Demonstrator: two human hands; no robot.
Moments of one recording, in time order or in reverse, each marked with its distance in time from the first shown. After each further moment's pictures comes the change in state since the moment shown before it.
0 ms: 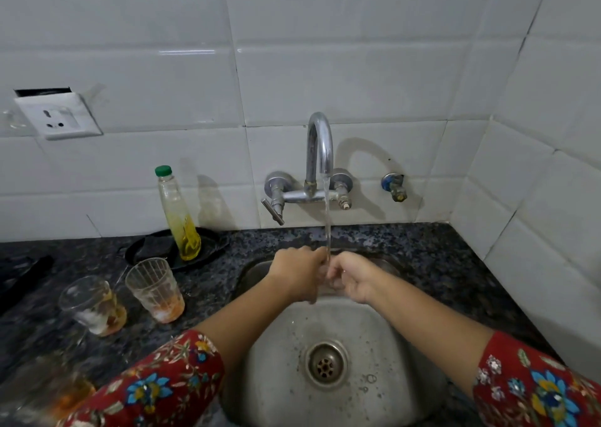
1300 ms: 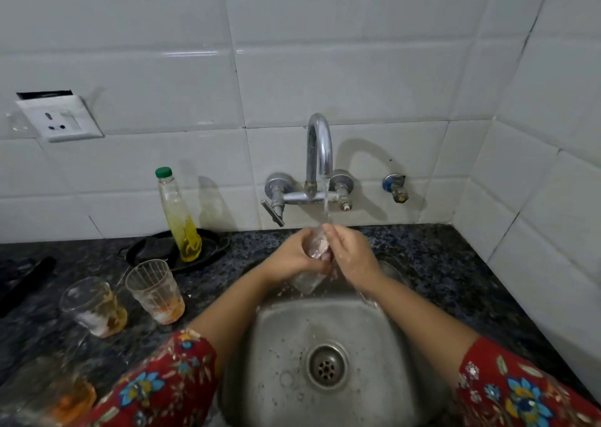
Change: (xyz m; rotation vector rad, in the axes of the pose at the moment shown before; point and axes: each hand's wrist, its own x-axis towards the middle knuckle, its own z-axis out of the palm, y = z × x) left_hand 0.007 -0.020 -0.005 -1.356 -0.049 0.034; right_hand 0.010 -0.008 -0.007 -0.704 0.281 -1.000
